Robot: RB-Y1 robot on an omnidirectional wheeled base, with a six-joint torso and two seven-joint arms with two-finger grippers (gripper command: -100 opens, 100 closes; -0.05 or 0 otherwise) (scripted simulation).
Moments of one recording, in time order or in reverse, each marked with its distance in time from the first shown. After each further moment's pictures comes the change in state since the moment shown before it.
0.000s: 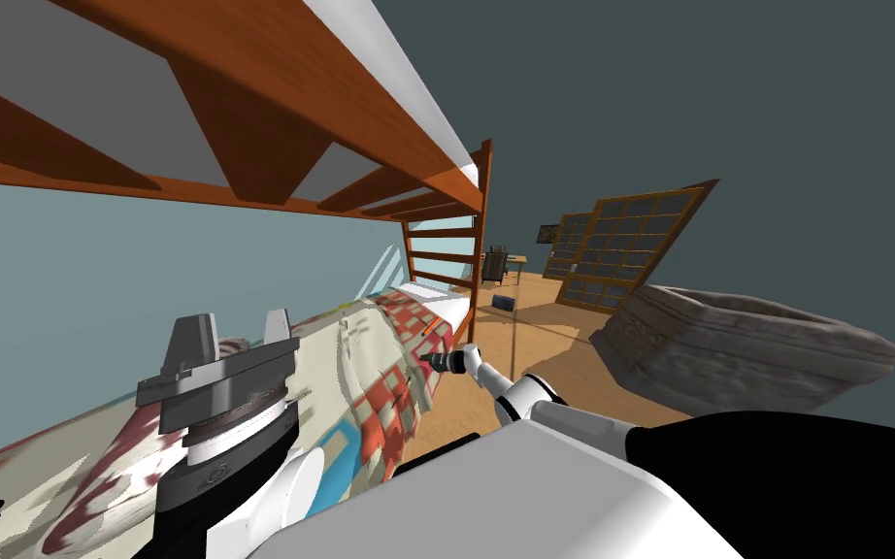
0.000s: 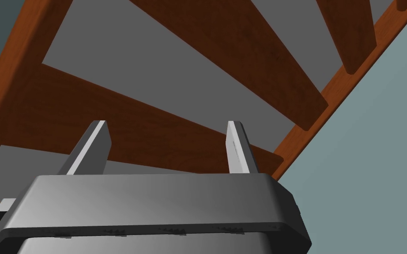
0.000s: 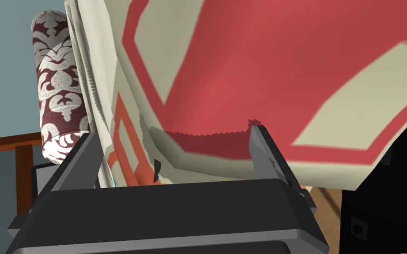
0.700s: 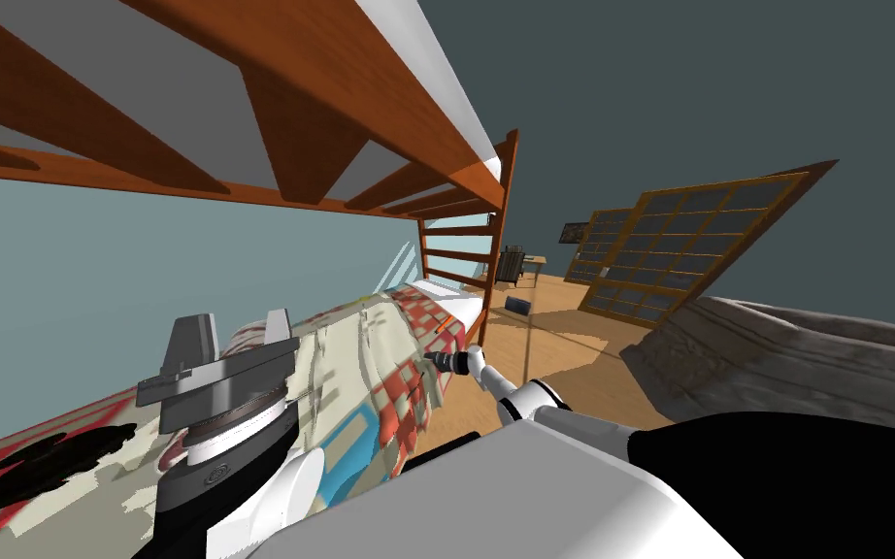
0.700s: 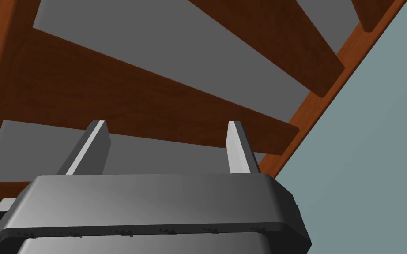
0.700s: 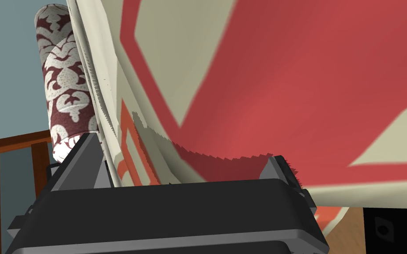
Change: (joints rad) left arm 0.000 0.000 0.000 0.000 0.000 0.000 0.000; right arm 0.038 -0.001 -0.075 -0.019 0.007 0.006 -0.041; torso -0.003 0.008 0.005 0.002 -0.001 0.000
